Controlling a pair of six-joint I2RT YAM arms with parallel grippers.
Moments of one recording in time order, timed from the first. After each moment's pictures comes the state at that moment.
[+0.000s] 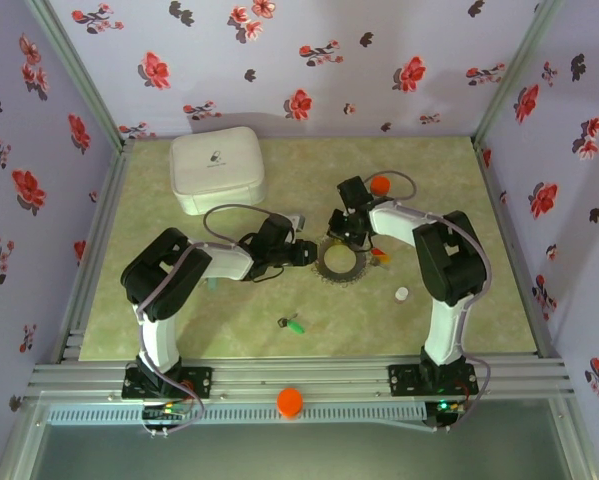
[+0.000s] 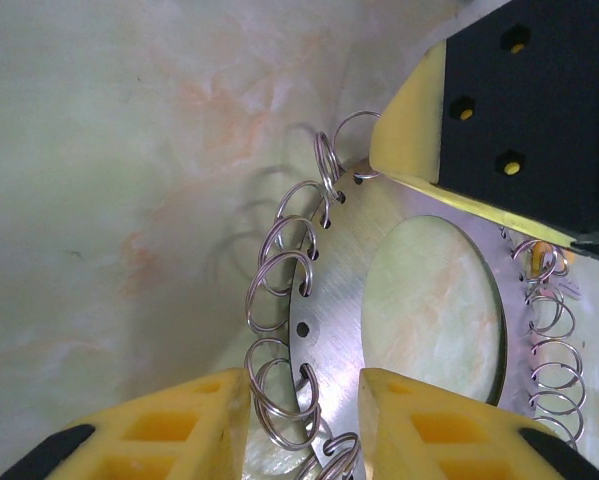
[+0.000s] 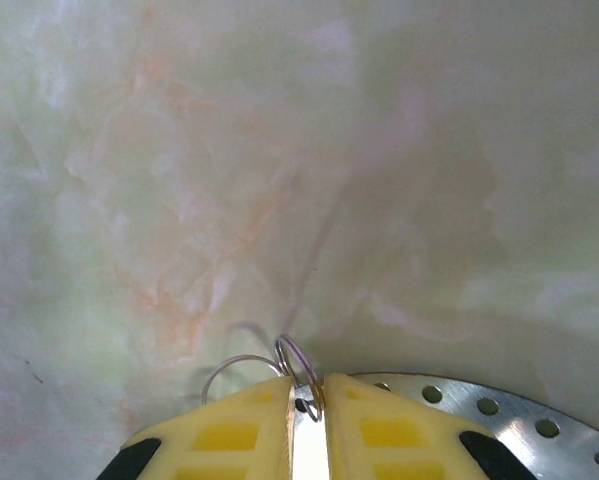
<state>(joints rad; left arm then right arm) -0.76 1.90 0.90 0.31 0.22 -0.65 0.46 1.92 1.21 -0.40 -0.18 0.79</state>
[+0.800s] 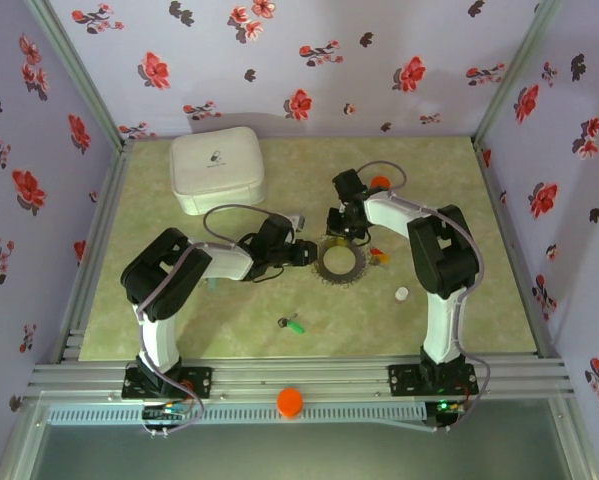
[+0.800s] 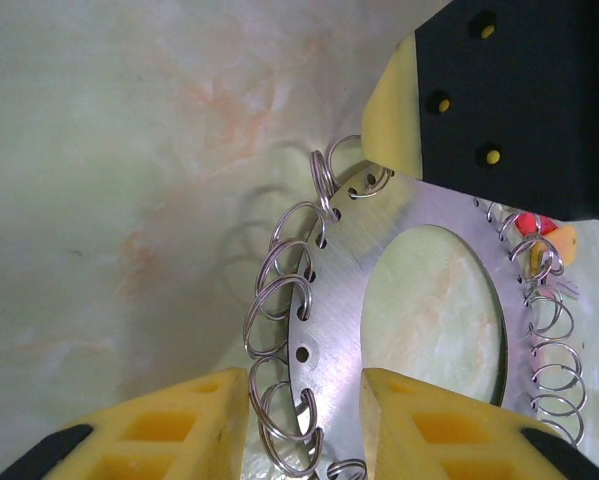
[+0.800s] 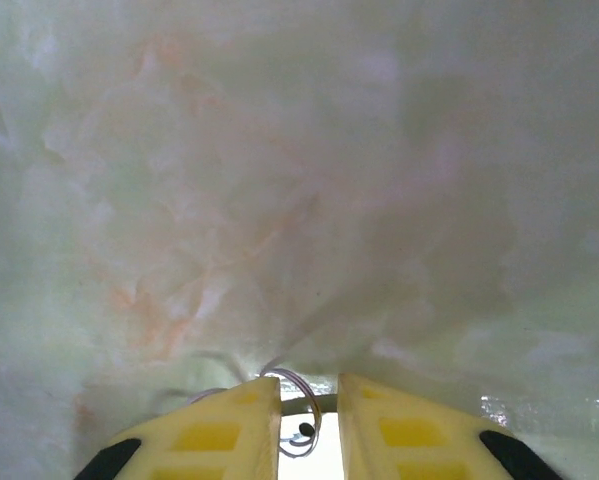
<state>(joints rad) -0.76 1.90 0.90 0.32 0.22 -0.65 0.46 1.99 1.34 -0.57 -0.16 0.59</state>
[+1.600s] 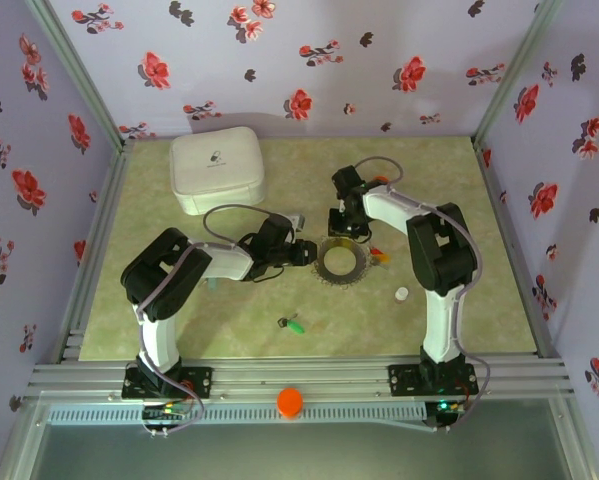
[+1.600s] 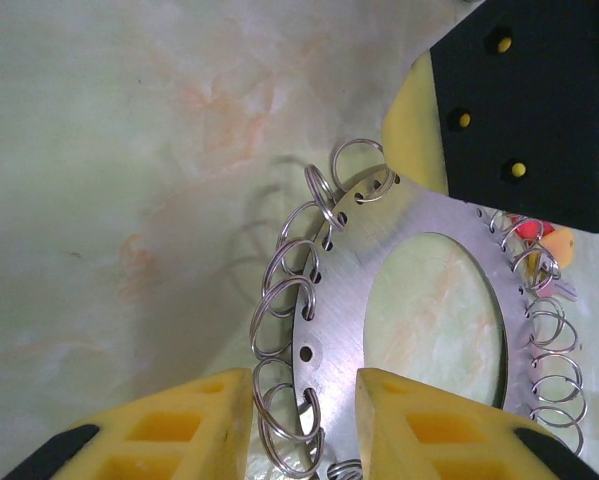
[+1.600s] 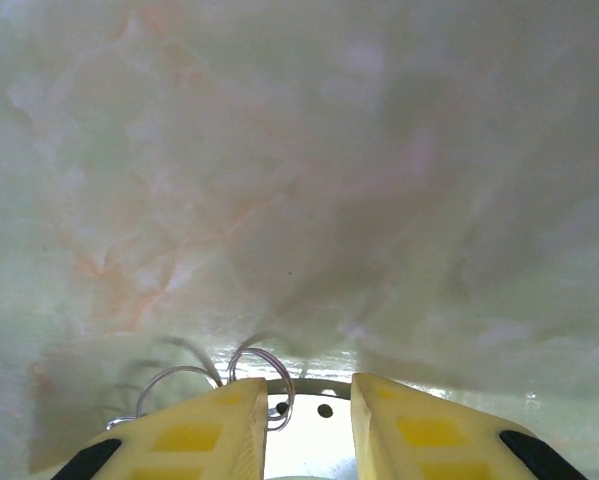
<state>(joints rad) -0.76 1.90 0.90 0.32 0.22 -0.66 0.45 2.02 1.42 -0.70 -0.13 0.48</state>
